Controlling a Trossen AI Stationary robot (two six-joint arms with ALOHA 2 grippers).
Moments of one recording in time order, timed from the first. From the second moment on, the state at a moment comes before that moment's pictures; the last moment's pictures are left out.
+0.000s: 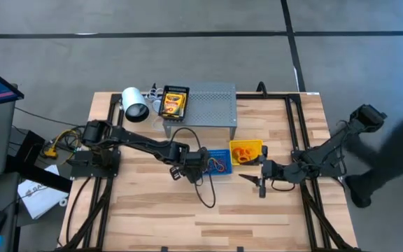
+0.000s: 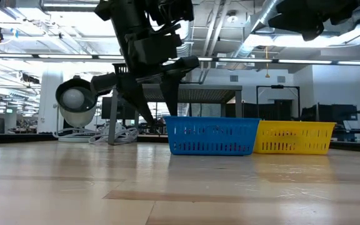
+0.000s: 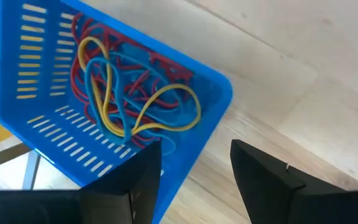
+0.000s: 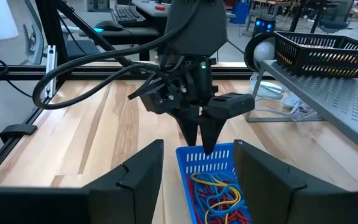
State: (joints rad) left arm -0.12 1.86 1.26 -0.57 -0.21 1.02; right arm 0.62 1.04 0.47 0.29 0.73 0.15
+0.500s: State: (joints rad) left arm -0.09 1.86 1.26 -0.55 -0.18 1.01; right arm 0.62 1.04 0.47 0.30 0.73 0.16
